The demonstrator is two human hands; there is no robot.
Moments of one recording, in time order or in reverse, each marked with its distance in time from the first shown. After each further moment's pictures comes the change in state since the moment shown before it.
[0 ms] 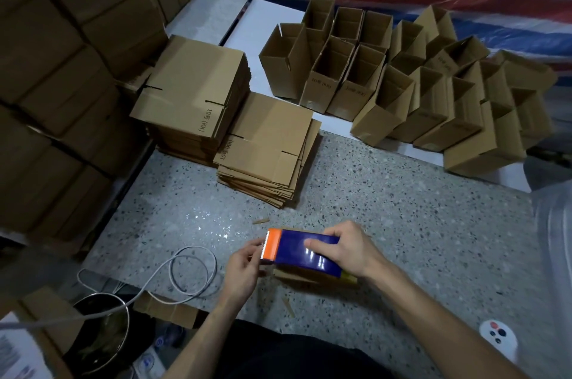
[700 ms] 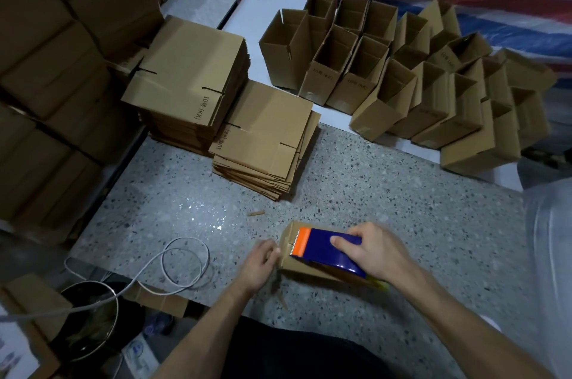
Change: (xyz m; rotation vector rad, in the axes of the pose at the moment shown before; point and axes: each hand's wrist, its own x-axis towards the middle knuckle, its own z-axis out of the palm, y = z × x) left_hand 0.027 -0.043 0.022 0.436 -0.242 -0.058; right_hand -0.016 0.020 -0.025 -0.431 0.058 0.116
